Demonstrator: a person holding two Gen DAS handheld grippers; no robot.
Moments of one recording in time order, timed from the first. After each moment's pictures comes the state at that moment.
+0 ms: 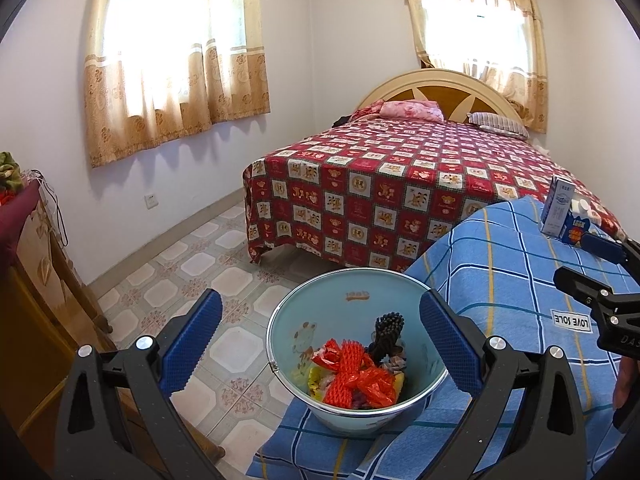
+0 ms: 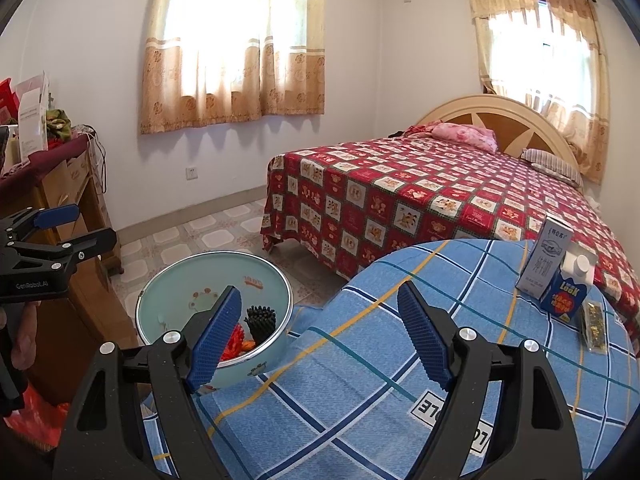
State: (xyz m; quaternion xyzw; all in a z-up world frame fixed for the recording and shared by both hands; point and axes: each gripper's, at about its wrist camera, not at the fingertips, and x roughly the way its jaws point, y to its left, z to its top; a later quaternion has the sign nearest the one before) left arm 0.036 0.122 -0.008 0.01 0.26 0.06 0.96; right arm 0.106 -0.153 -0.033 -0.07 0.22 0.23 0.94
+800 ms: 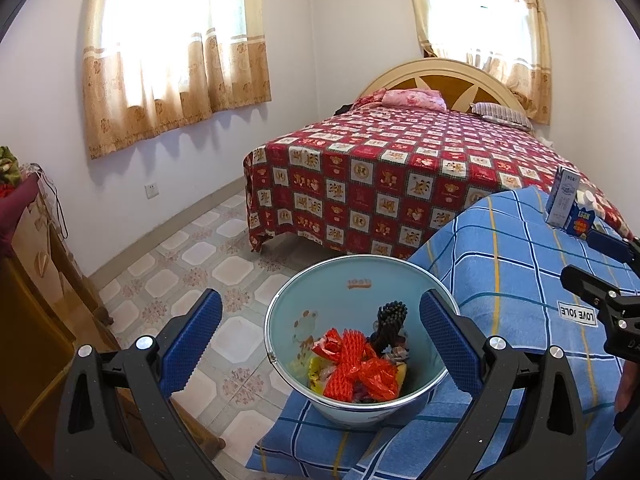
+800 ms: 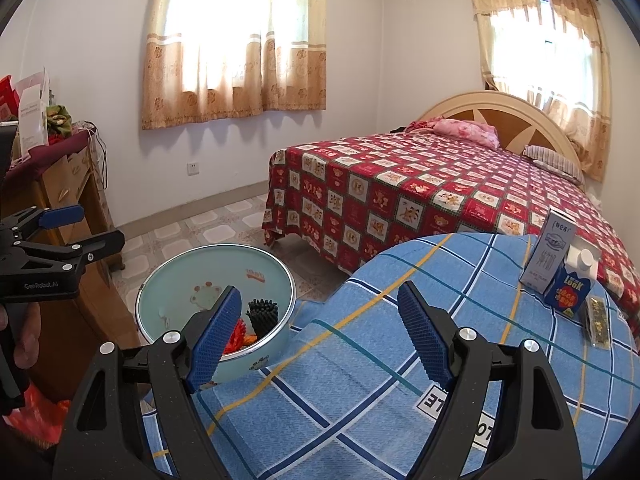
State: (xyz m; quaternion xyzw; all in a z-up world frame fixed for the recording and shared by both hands) left arm 0.048 0.121 -0.022 0.01 0.28 0.07 0.96; right arm 0.103 -0.151 -0.039 -0.07 0.23 0.24 0.94
